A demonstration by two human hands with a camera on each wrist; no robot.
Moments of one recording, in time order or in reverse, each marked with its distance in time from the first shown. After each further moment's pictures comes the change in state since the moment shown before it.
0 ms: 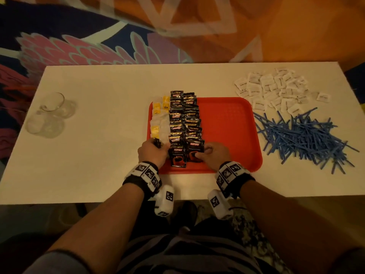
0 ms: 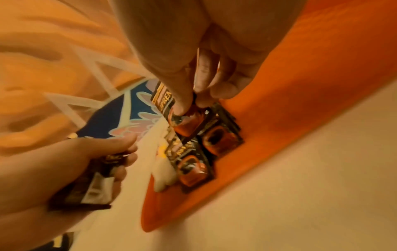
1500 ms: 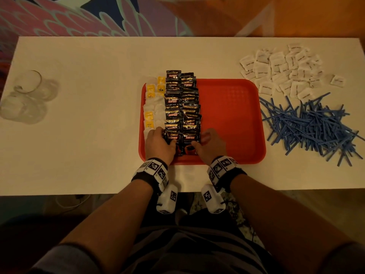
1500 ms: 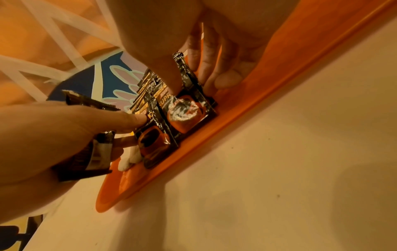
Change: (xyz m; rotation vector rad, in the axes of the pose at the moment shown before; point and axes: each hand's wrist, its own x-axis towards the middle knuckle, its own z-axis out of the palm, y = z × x) left_hand 0.001 -0.010 0.047 0.193 0.032 0.218; right_hand 0.027 0.024 0.028 0.037 0.099 0.042
